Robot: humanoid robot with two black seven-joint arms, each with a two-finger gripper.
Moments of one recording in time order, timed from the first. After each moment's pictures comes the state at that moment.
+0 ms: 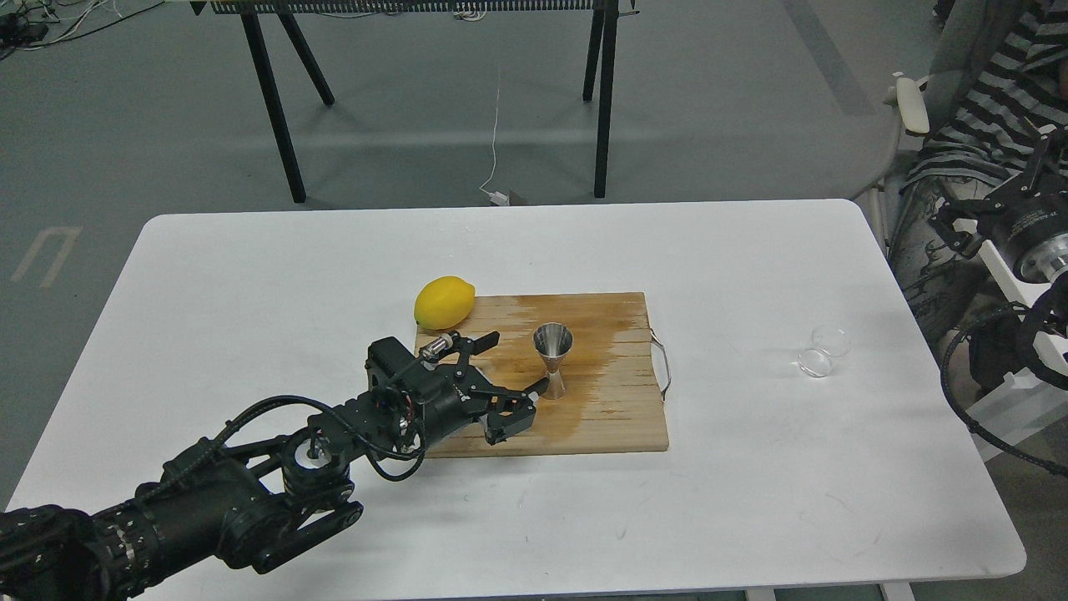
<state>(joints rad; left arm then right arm) -0.56 0.21 -0.30 -0.92 2.18 0.37 -0.16 0.58 -0.56 1.10 0.71 -0.03 0.27 0.07</state>
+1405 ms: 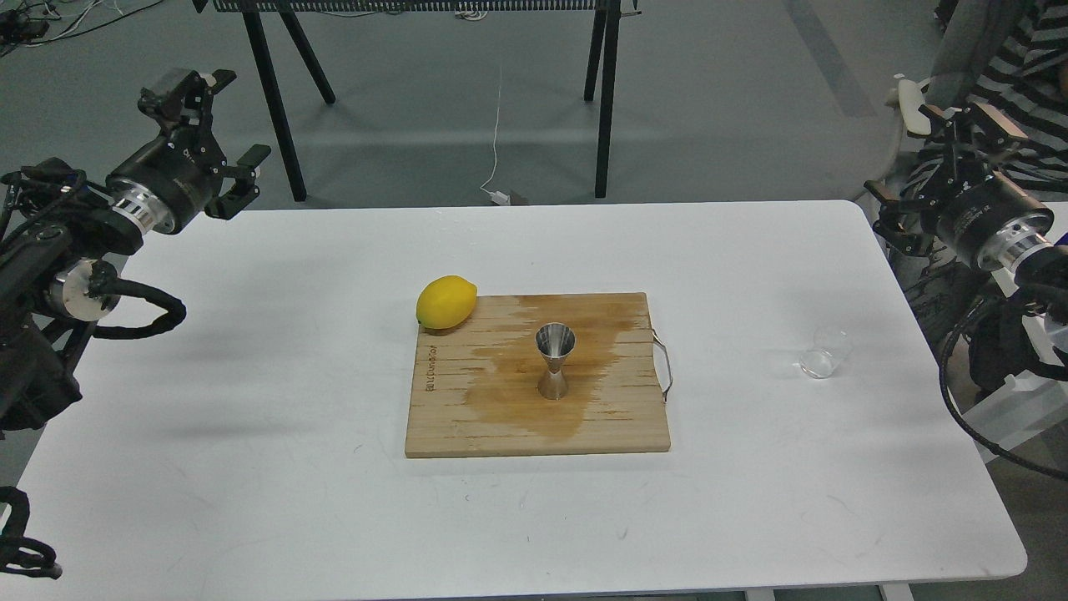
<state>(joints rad) -0.80 0.46 -0.90 -0.54 0.45 -0.48 -0.22 0.60 -0.73 0.85 1.03 -0.22 0.27 0.06</state>
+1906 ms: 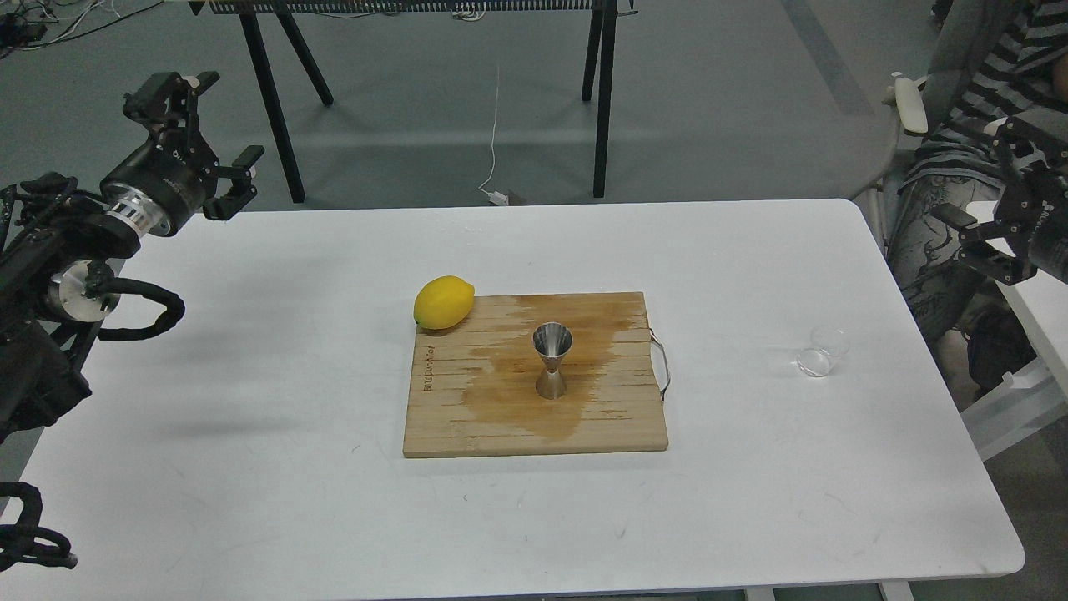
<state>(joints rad) -0.80 0.44 -0.90 -0.52 0.40 -0.49 -0.23 0.47 -1.13 0.78 1.37 -0.08 0.25 0.11</state>
